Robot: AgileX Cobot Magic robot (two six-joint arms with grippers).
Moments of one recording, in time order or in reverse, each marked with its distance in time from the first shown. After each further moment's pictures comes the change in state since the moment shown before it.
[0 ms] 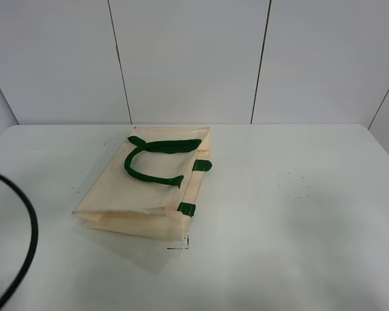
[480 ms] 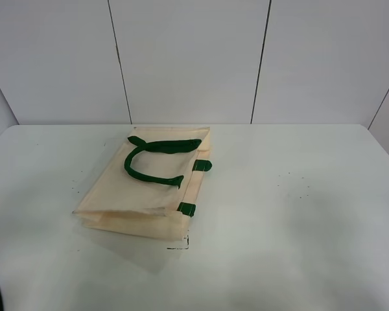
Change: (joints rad) left arm -0.078 -0.229 0.030 0.000 0.003 0.013; right arm 0.000 0.000 0.000 0.000 0.000 0.000
